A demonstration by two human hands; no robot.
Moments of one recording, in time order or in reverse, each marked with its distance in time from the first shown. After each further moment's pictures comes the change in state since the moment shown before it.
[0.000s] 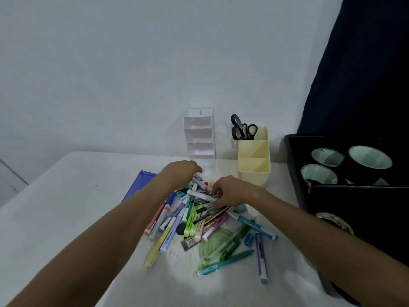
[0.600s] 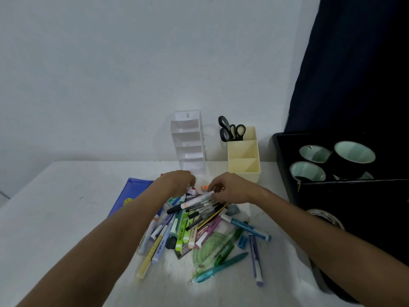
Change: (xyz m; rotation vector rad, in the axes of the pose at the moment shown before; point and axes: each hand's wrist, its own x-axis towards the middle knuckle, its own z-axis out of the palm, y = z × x) left_hand 0.025 0.010 0.014 -0.011 -0.208 0.013; right_hand -0.018 0.017 -0.011 0.294 0.150 -0.019
